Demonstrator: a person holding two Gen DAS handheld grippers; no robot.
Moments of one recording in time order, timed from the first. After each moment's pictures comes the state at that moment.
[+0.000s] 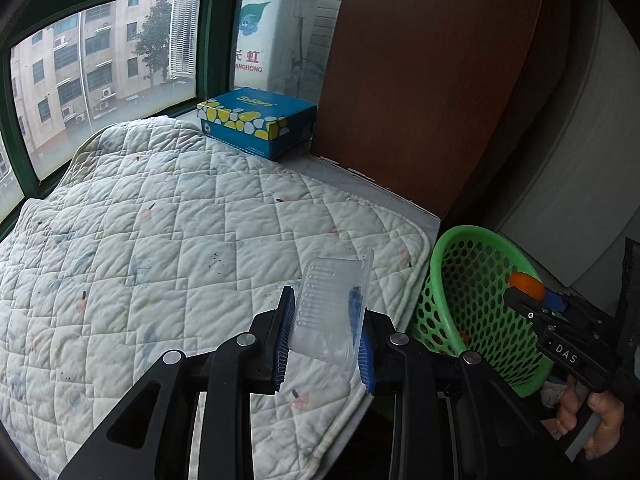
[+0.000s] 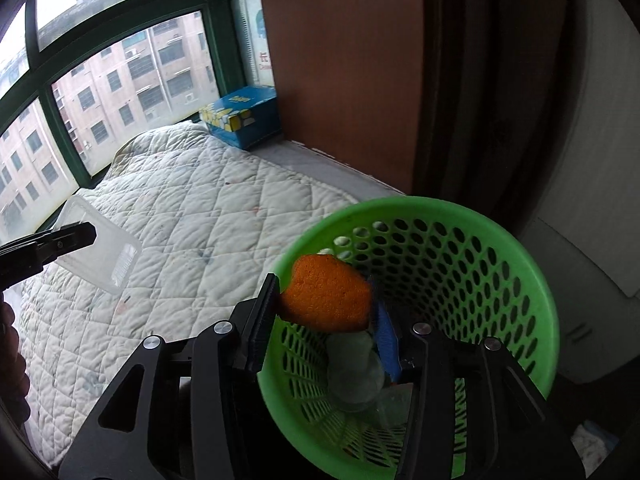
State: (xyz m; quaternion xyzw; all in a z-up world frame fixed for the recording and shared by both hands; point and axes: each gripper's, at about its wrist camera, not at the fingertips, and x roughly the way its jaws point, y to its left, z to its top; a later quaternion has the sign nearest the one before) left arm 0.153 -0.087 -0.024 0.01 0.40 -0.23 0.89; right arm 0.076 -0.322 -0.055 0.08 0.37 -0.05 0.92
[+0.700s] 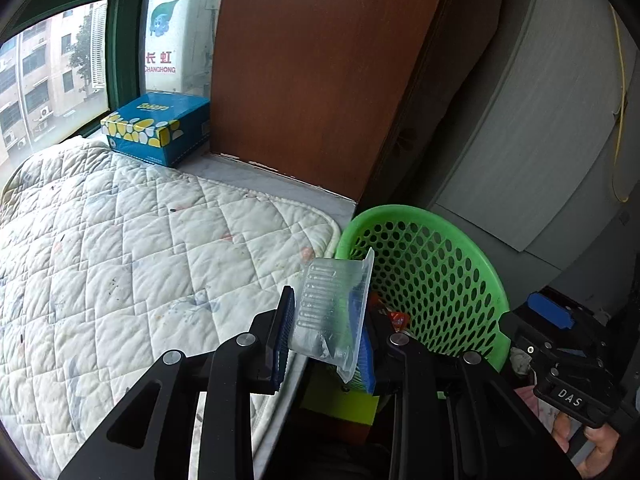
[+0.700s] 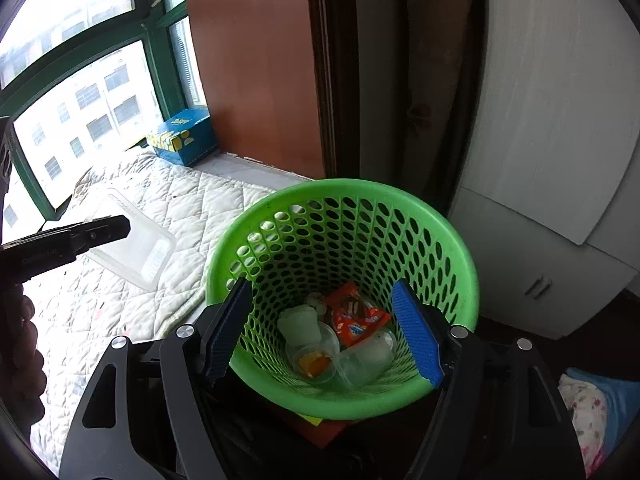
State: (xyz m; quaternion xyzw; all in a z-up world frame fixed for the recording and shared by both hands) left arm 0.144 -0.170 -0.026 0.04 0.41 -0.35 0.84; right arm -0.002 -0.350 -0.038 0.11 0.36 -0.15 0.92
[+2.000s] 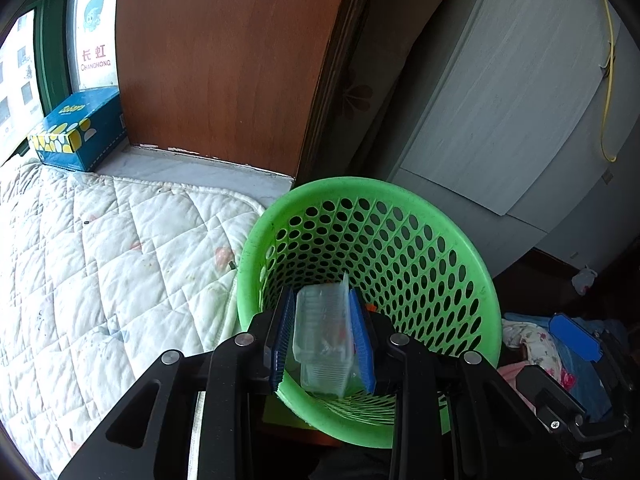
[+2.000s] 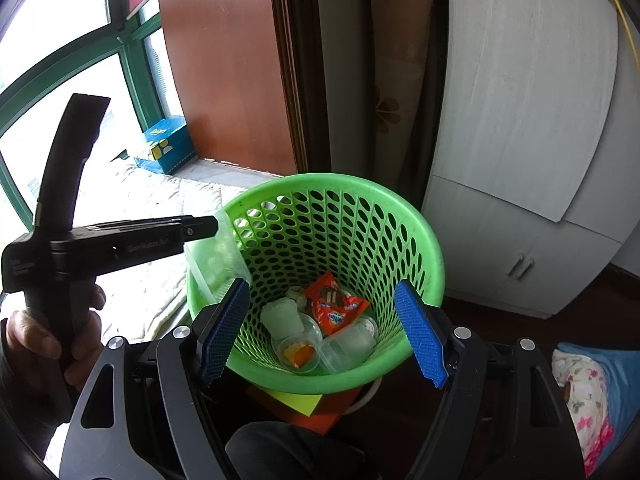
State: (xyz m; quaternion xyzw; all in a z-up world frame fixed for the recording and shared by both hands) left arm 0.148 -0.258 -0.060 0.08 0.44 -0.41 0.80; right arm -0.027 -0.351 -0.036 0.13 0.35 -0.19 0.91
